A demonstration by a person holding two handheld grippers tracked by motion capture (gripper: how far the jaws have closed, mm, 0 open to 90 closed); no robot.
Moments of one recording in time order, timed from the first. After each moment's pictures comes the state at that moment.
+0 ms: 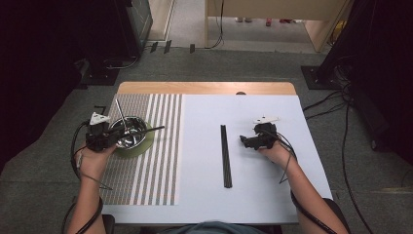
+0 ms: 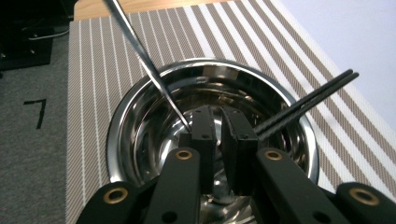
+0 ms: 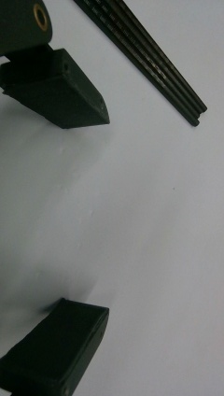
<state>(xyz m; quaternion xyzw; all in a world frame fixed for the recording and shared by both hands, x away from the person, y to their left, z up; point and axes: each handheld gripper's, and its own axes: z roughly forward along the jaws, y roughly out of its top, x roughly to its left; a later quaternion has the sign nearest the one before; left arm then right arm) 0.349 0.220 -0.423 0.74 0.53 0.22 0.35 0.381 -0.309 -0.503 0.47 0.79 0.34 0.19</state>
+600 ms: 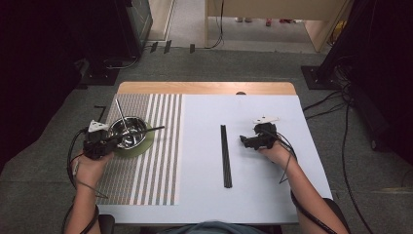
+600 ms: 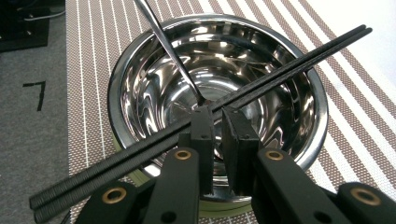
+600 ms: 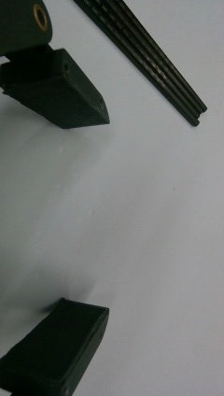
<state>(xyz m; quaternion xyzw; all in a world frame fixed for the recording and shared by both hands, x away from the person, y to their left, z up) 0.336 0.226 -0.436 0.75 0.54 0.20 0.33 0.381 -0.309 -0.503 0.48 0.79 0.34 0.19</state>
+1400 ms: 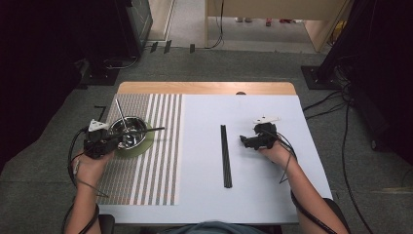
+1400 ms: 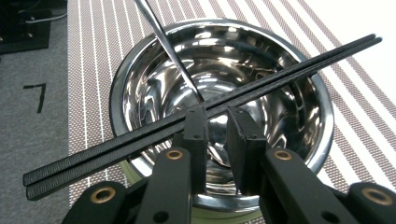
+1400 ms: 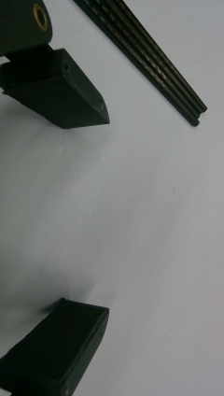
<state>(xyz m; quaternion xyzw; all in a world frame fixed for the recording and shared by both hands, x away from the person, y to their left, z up) 0.338 0.227 -0.436 0.74 0.54 0.21 0.33 0.381 -0.309 -0.503 0.48 0.79 0.34 0.19</state>
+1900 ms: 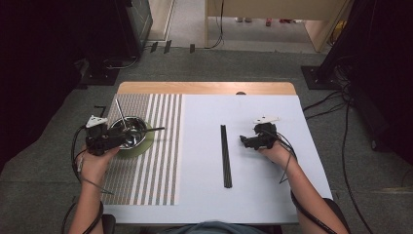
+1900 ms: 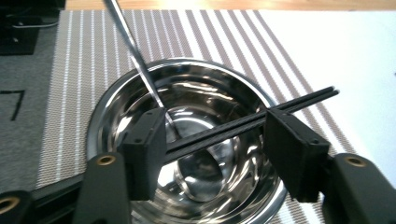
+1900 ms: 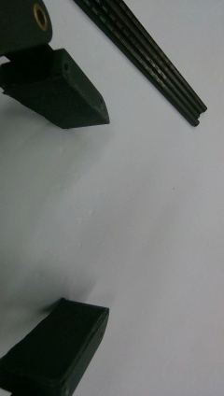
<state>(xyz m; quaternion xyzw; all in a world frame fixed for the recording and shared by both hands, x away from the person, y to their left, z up) 0.344 0.216 -0.425 0.71 0.56 0.19 0.39 0.381 -0.309 -0.503 0.48 0.79 0.34 0.19</state>
